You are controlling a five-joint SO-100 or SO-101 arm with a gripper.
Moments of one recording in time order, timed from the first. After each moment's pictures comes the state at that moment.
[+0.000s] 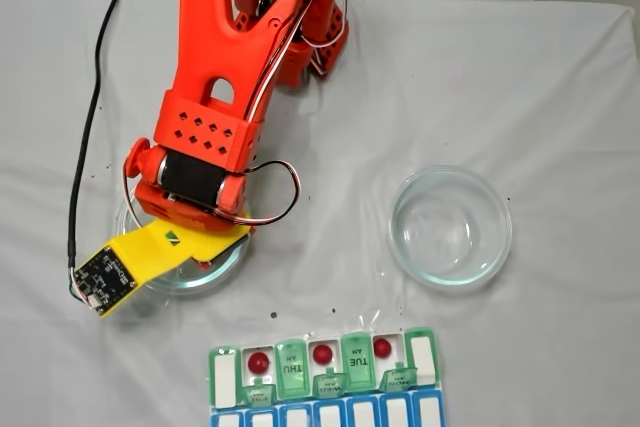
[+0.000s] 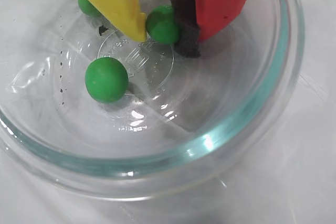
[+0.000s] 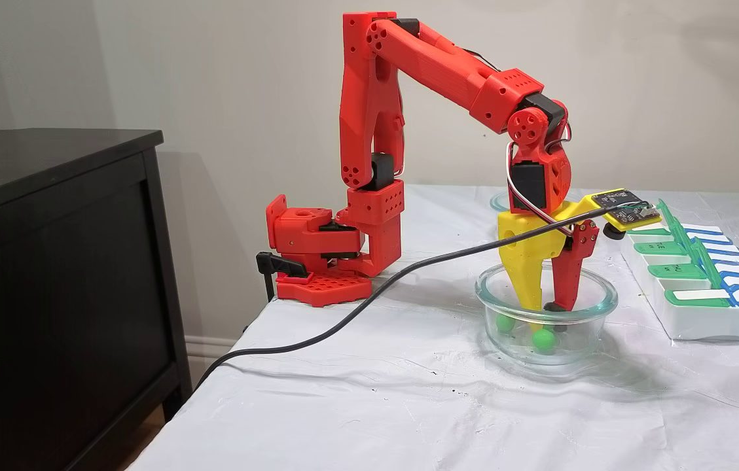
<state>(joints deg) 18.5 109.8 121.6 52.2 -62.8</state>
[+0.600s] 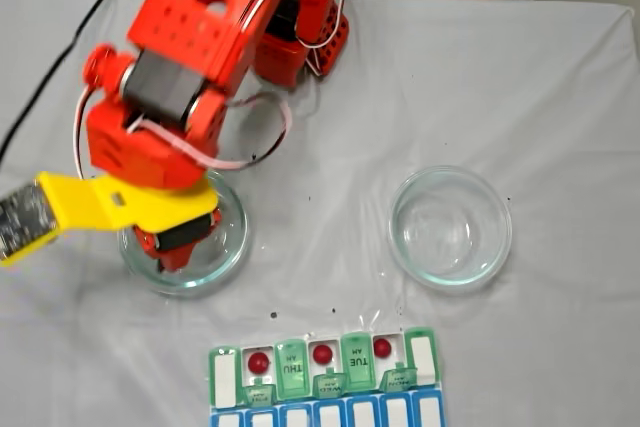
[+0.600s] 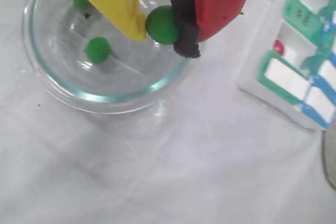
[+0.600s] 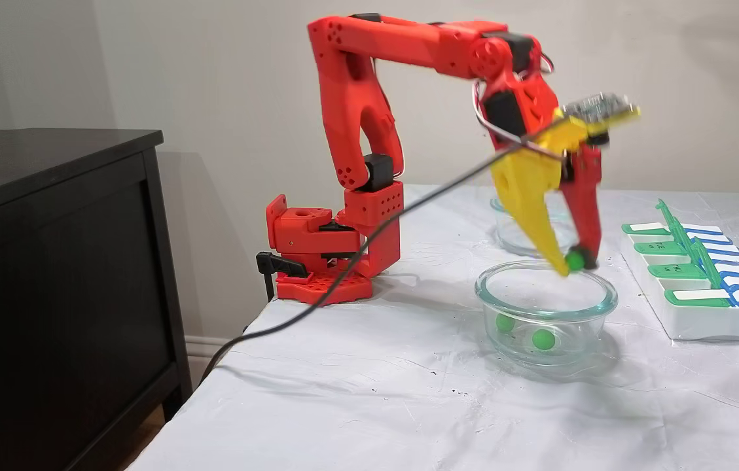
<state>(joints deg) 22.5 132.9 118.1 54.1 -55.5</state>
